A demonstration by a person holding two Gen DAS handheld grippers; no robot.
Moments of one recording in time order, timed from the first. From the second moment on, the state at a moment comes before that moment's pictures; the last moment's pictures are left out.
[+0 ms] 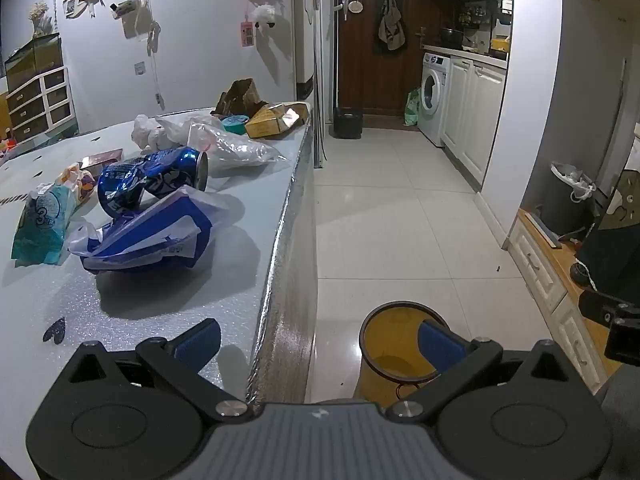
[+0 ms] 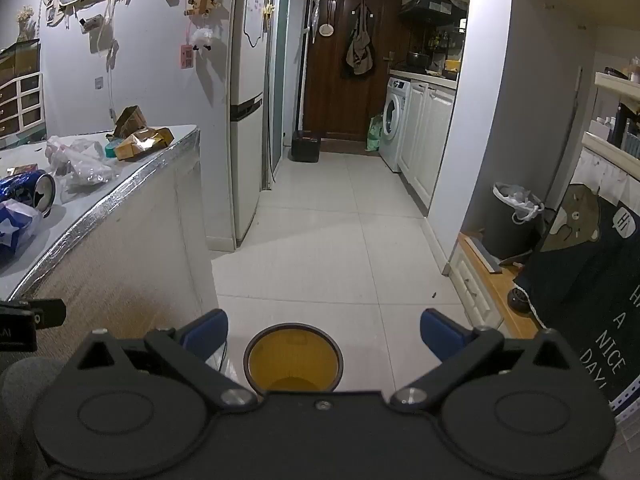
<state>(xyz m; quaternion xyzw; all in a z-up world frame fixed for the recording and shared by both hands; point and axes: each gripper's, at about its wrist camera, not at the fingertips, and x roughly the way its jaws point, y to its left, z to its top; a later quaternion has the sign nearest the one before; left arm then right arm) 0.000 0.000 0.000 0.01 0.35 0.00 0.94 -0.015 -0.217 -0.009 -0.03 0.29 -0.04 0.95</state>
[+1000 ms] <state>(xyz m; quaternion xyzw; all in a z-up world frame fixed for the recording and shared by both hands) 0.001 0.000 0.000 0.01 0.35 0.00 0.94 -0.017 -0.213 -0.003 -0.03 0.29 -0.04 0.96</state>
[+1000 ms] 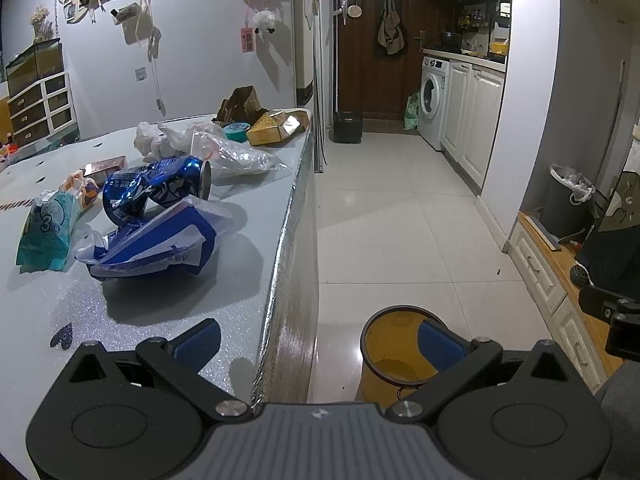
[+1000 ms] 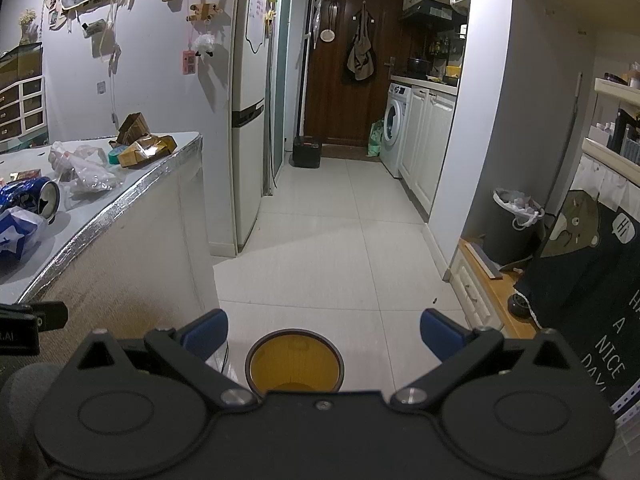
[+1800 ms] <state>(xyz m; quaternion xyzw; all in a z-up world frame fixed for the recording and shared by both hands) 0.000 -0.004 0.023 0.02 0.35 0.00 0.94 -0.018 -0.212 0.001 -0.03 0.29 -0.04 0.96</state>
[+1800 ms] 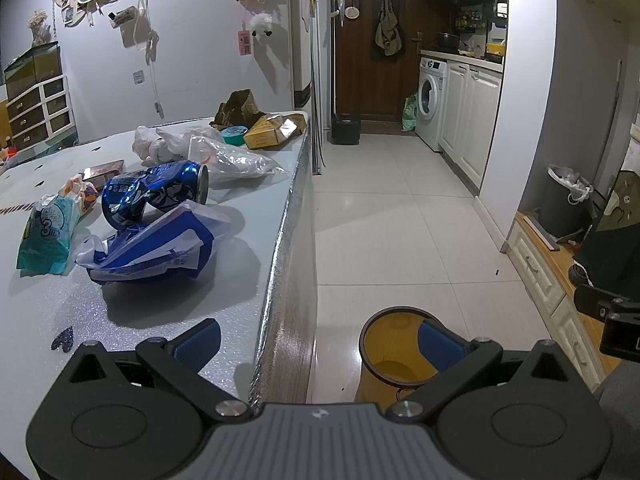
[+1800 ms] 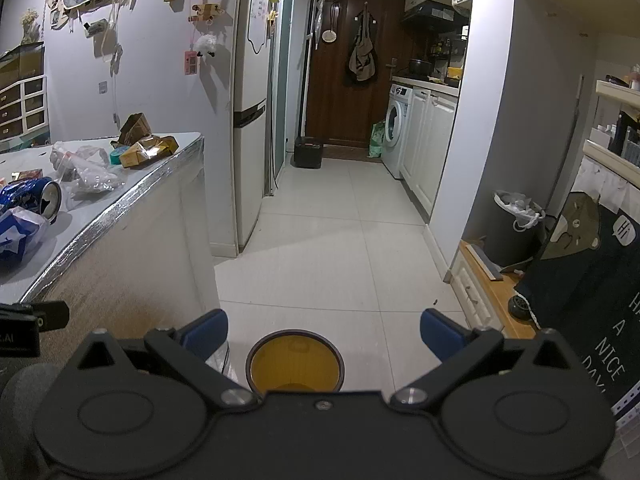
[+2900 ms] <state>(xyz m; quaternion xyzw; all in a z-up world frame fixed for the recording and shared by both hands) -0.002 -0.007 0.021 0.02 0.34 0.00 0.94 -0.019 -0.213 0.000 -0.03 0.29 -0.04 0.96</state>
